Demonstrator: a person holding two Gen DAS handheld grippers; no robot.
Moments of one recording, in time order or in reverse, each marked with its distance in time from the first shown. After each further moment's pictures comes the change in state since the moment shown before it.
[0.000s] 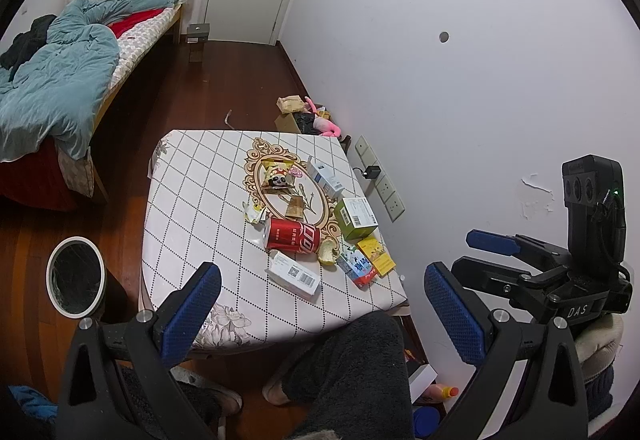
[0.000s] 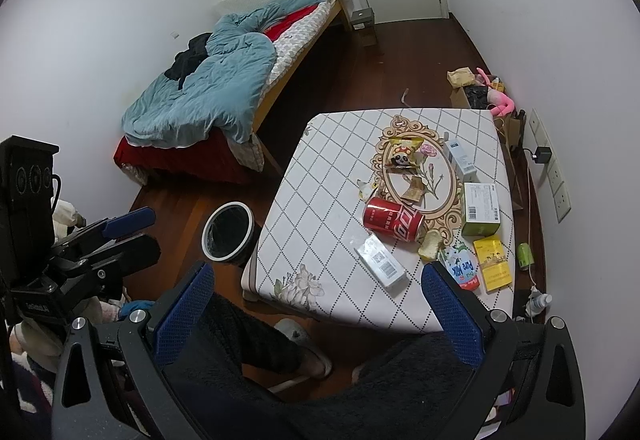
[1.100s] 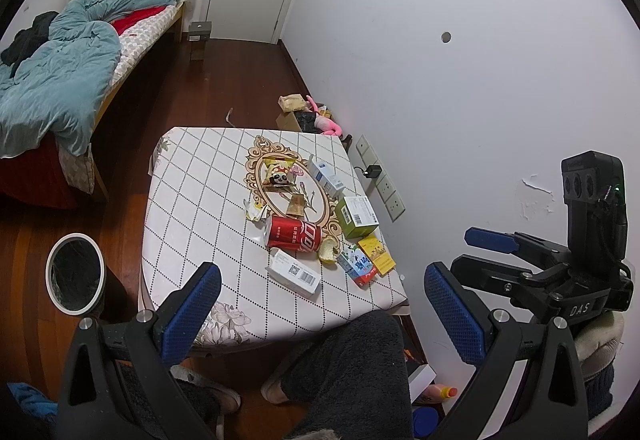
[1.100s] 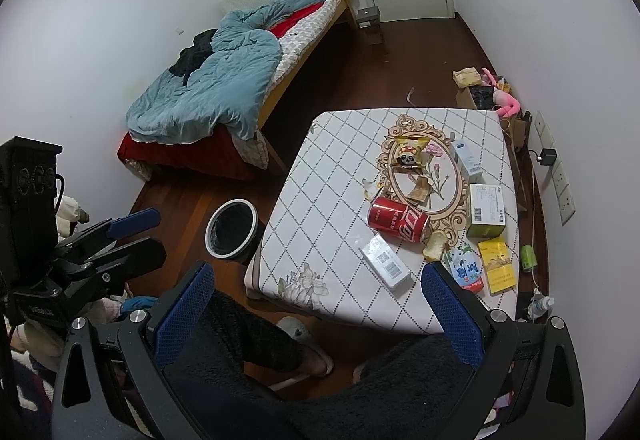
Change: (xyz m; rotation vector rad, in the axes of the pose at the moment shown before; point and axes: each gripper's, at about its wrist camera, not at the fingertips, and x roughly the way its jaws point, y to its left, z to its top) left arm 0.000 0.002 -0.004 -0.005 0.001 0.001; right arm 0.002 0.005 0.001 -0.006 0.003 0.009
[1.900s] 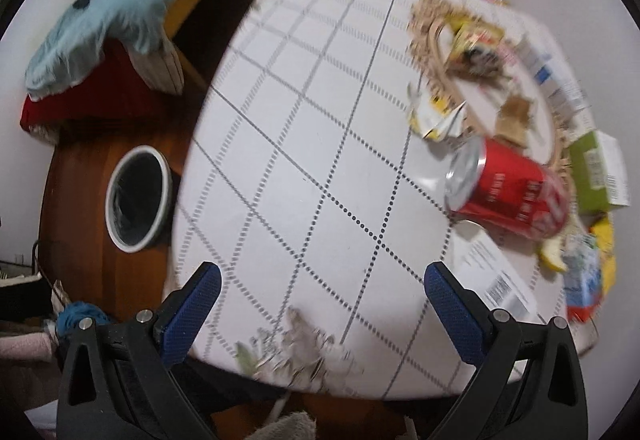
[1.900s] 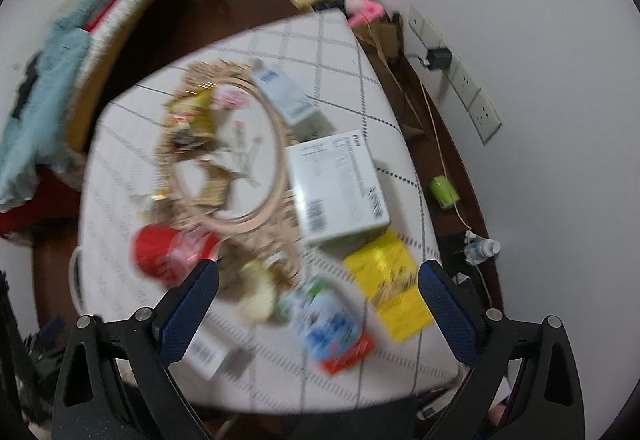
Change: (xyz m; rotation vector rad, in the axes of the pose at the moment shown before) left arm 0.299 0.106 -0.032 -0.157 0.410 0.606; right arm 0.225 -0.239 0.036 0.354 0.227 -0.426
